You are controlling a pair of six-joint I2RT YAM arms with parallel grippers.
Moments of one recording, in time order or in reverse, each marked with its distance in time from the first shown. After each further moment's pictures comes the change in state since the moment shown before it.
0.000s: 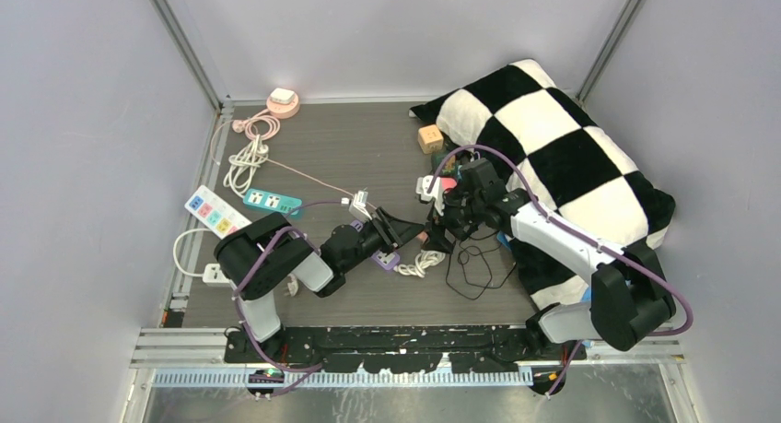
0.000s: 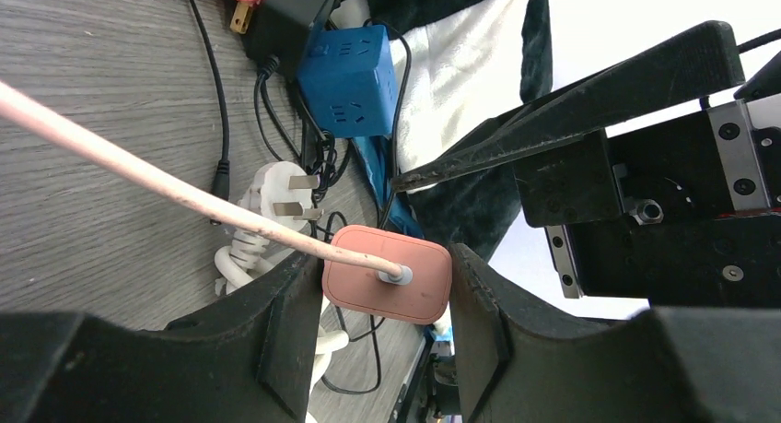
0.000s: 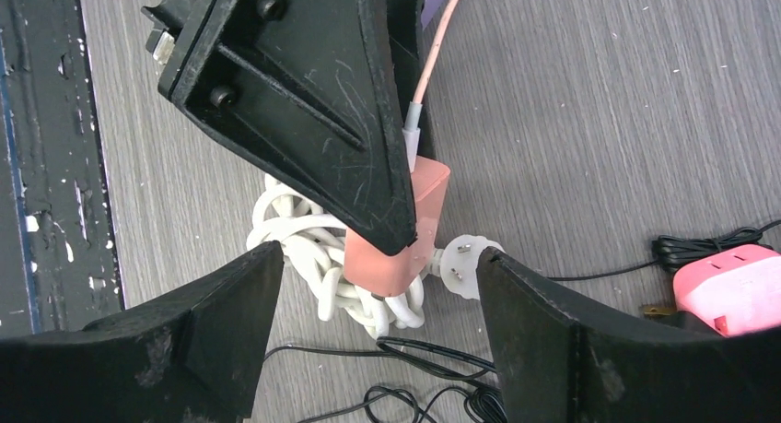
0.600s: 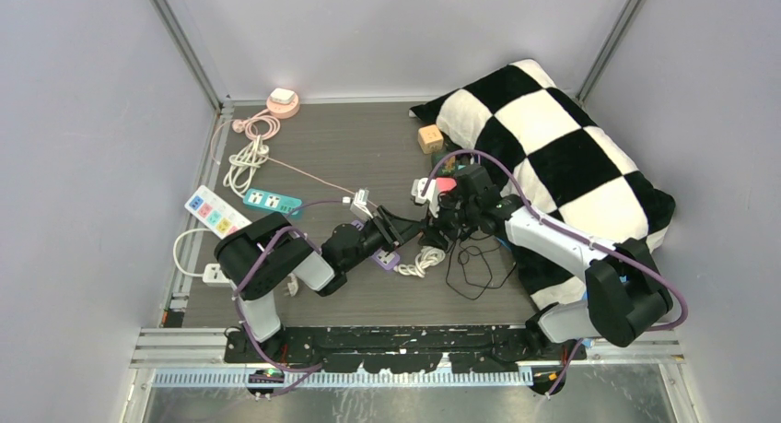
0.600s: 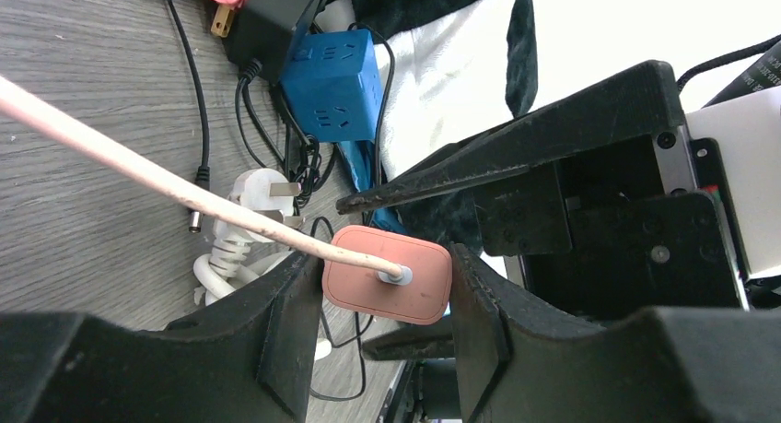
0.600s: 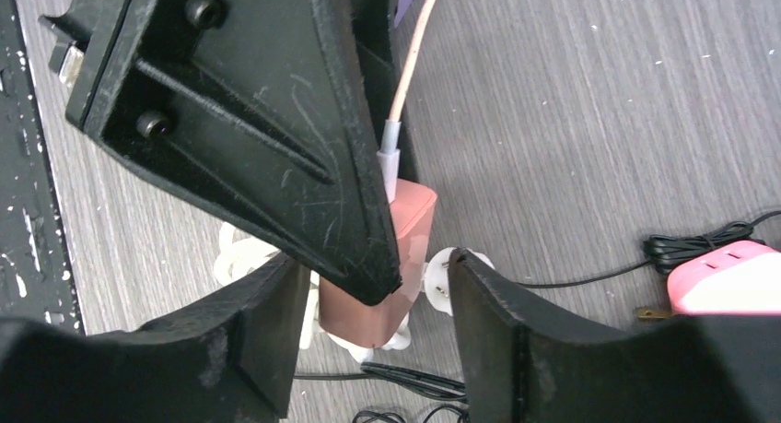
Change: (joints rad) left arm -0.005 0.000 0.015 0.003 0.000 -0.023; right arm 0.035 0.024 -0.054 0.130 0.077 0.063
